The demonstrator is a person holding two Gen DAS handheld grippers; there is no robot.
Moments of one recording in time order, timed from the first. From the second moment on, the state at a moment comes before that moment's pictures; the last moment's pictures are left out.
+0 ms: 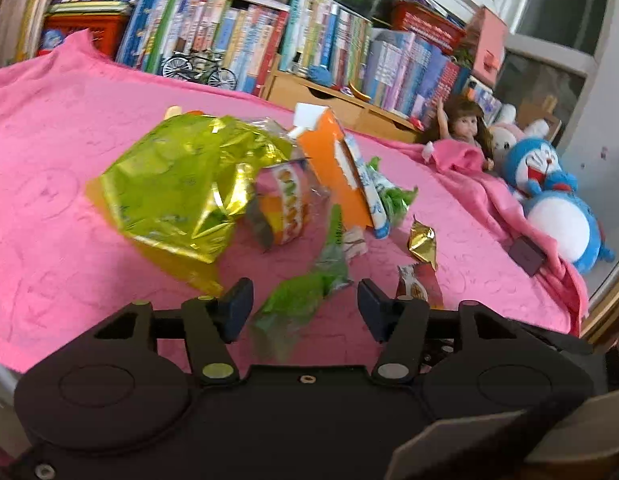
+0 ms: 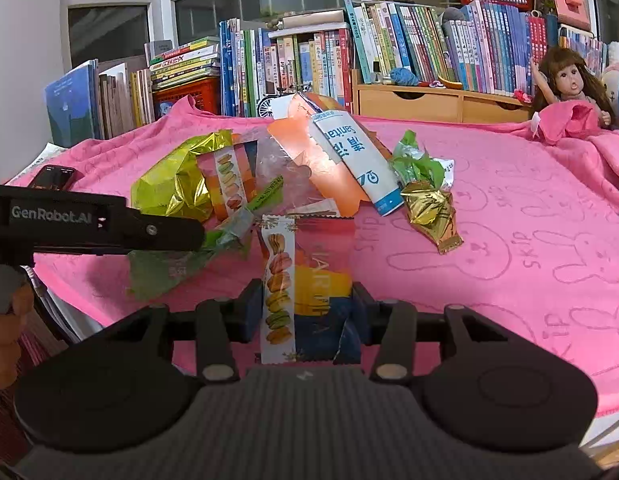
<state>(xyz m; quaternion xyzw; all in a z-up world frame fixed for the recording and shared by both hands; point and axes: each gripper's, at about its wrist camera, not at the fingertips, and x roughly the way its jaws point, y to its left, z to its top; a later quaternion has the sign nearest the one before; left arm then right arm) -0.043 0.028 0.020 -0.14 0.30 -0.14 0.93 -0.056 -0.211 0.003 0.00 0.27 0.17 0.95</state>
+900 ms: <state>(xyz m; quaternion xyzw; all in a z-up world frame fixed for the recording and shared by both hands) -0.027 -0.015 0.015 -0.09 0.31 -0.17 0.93 -0.062 -0.243 0.007 0.05 0.27 0.16 0.95</state>
